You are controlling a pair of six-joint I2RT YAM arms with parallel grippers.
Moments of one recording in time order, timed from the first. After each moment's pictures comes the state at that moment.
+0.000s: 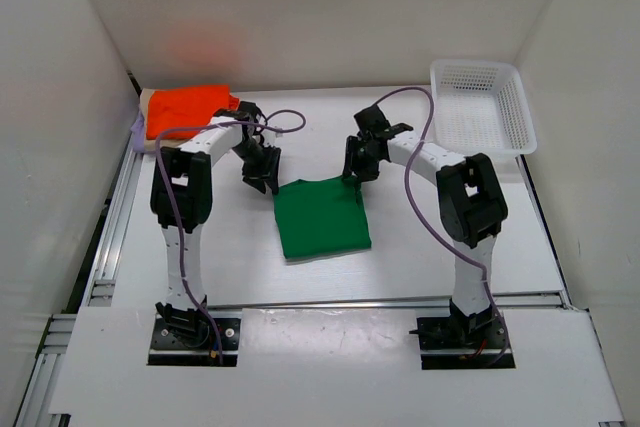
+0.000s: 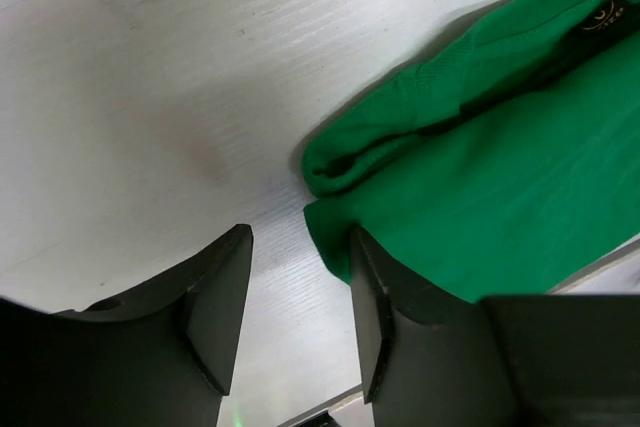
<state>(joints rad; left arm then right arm) -0.24 2.15 1.68 -0.98 0.36 -0.01 0.50 2.02 1.52 -0.56 -0.13 0.54</state>
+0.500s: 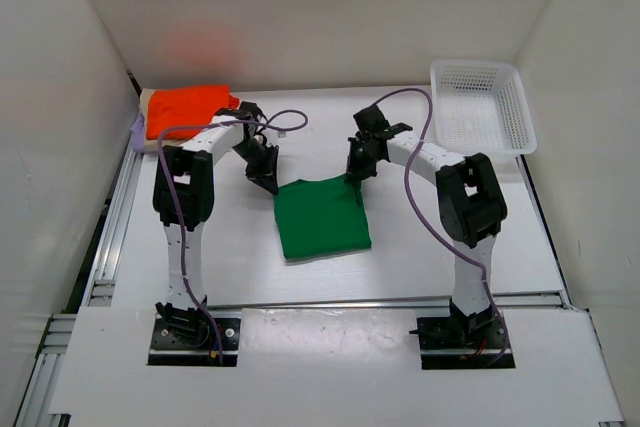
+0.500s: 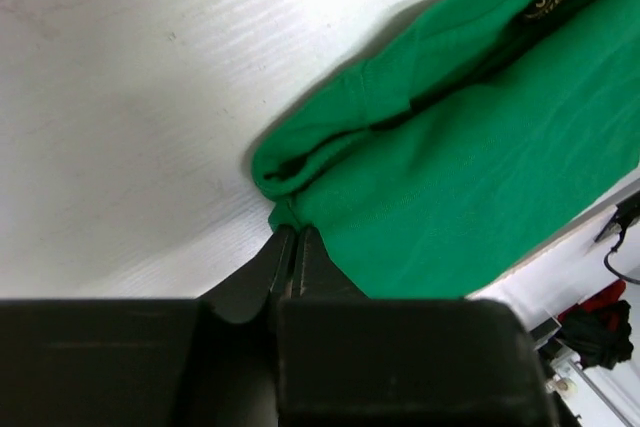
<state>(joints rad) -0.24 2.19 1.71 -1.01 0.46 -0.01 0.50 2.03 1.52 -0.56 -0.18 0.55</state>
